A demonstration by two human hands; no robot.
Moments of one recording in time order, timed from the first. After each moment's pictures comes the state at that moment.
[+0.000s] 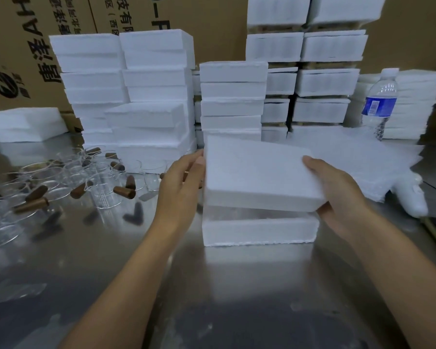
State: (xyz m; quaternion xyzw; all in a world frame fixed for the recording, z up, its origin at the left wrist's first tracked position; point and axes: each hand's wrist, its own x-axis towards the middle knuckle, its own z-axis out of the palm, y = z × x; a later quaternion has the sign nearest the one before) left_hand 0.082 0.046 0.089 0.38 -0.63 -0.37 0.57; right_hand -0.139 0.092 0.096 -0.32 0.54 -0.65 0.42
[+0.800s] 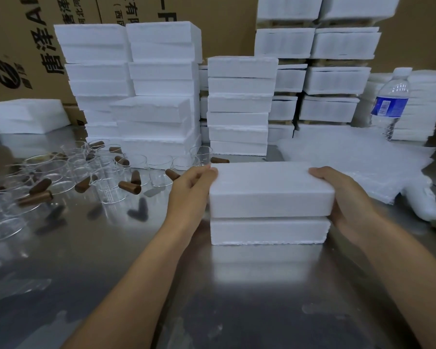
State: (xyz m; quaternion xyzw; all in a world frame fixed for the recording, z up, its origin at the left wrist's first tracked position) left_hand 0.080 0.033 0.073 0.42 -0.53 -0.47 0.56; right_hand -0.138 0.090 0.083 -0.31 0.58 -0.61 0.44
